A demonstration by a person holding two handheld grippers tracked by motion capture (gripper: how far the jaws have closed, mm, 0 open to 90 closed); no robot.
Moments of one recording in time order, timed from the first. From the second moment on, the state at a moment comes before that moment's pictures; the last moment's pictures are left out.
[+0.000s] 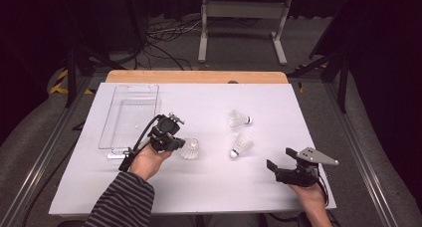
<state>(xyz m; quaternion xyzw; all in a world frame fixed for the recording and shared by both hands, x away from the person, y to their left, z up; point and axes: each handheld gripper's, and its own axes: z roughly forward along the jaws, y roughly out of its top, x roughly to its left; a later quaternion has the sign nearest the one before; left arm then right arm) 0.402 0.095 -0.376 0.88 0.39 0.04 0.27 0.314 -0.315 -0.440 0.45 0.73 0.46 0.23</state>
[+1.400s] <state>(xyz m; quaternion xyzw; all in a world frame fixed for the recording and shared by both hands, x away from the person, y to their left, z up) 0.389 0.136 -0.345 0.87 0.39 0.05 0.30 0.315 -0.315 -0.440 0.45 0.73 0.46 0.23</state>
